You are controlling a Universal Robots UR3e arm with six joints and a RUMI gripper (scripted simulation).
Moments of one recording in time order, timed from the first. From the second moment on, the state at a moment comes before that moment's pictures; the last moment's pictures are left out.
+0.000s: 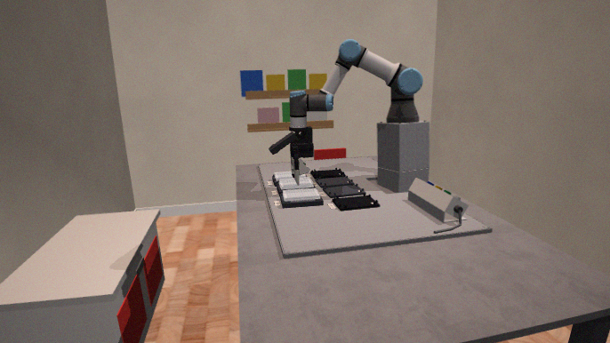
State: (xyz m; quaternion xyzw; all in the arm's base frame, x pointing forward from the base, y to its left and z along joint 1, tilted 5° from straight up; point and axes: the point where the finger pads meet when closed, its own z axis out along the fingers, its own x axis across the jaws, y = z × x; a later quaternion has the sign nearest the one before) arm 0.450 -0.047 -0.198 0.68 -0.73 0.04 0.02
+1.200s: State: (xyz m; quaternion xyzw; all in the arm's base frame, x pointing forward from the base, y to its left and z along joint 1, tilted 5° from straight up) arm 0.379 -0.065 -0.182 0.68 -0.73 0.02 0.04
